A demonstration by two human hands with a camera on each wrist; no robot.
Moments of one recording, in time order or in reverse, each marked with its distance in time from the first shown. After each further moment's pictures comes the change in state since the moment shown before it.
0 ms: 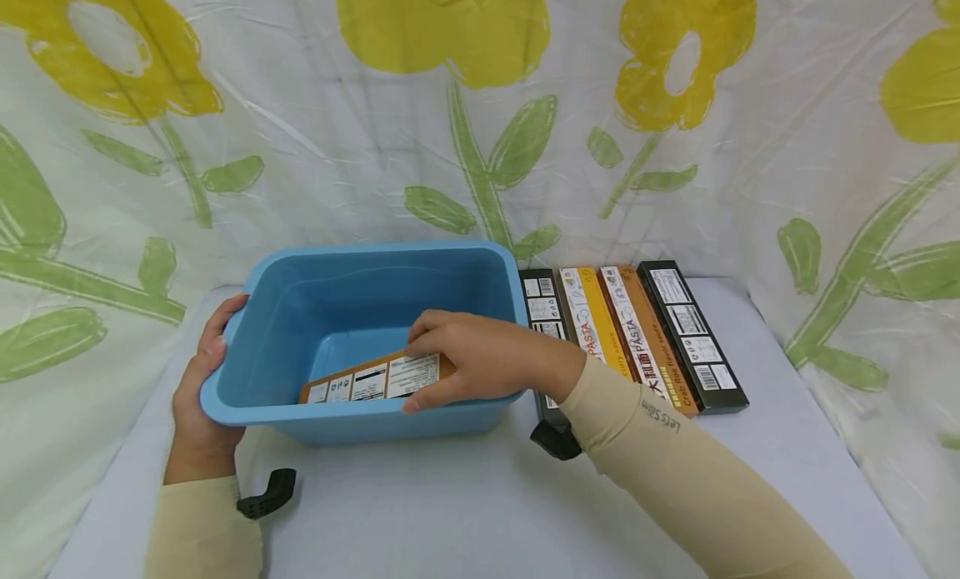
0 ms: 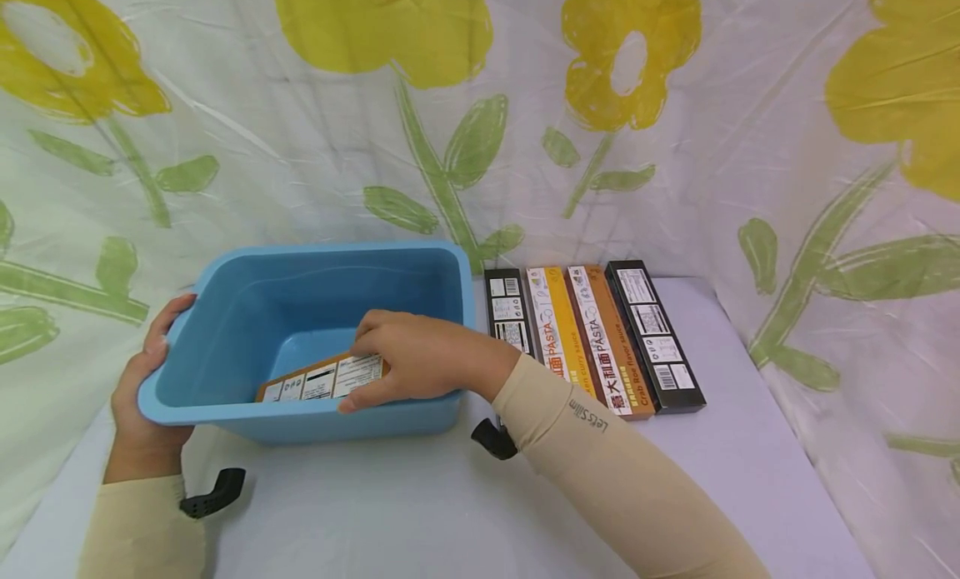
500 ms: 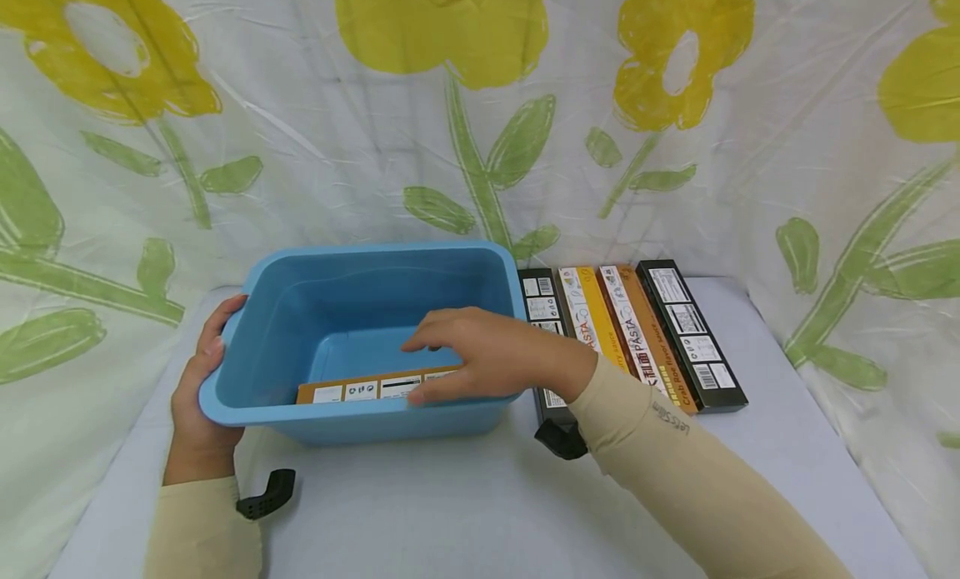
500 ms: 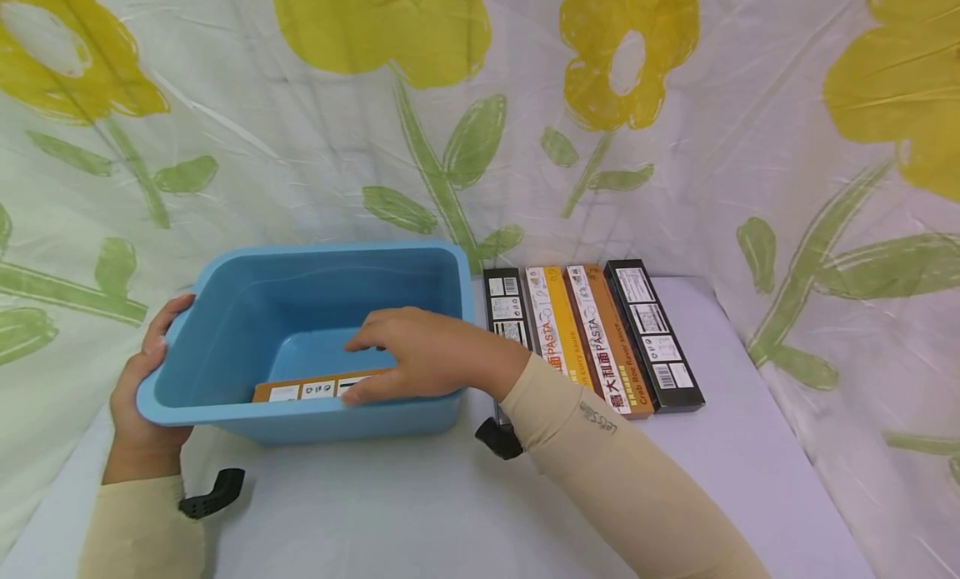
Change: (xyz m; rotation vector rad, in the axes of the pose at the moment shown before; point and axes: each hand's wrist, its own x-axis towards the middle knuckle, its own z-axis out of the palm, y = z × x) left_hand 0.000 0.000 0.000 -0.007 0.000 0.000; right_hand -0.008 0.000 -0.007 0.042 0.029 -0.040
